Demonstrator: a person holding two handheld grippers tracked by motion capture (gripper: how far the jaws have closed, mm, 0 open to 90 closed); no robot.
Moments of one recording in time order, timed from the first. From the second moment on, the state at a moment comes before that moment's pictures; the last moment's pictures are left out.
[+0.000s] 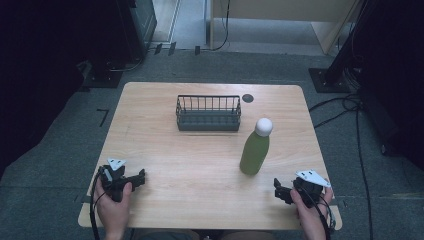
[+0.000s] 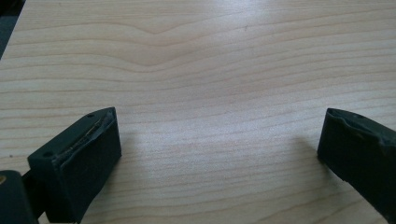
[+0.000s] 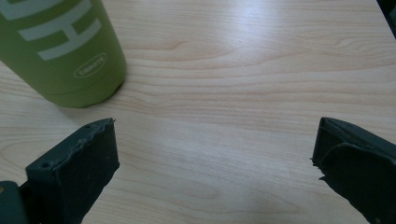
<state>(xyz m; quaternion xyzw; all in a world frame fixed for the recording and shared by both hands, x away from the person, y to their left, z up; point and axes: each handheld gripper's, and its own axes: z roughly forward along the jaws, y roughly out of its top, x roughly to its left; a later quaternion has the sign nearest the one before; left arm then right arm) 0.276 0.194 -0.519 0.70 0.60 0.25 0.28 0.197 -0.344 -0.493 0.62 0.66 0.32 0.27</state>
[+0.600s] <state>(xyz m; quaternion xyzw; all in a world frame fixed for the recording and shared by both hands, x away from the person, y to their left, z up) 0.276 0.194 -0.519 0.71 0.60 0.25 0.28 0.203 -0.308 -0.481 0.58 0.69 0.35 0.26</state>
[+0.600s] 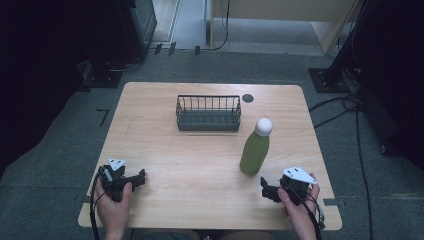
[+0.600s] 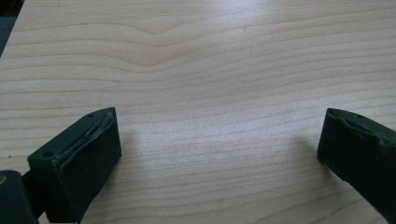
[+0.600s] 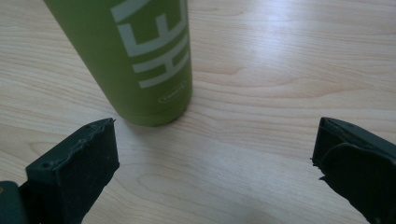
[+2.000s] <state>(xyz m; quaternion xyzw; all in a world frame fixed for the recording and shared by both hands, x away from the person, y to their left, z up) 0.276 0.194 -0.519 0.71 0.60 0.25 0.28 0.246 -0.260 -0.447 0.56 0.67 0.42 0.26</state>
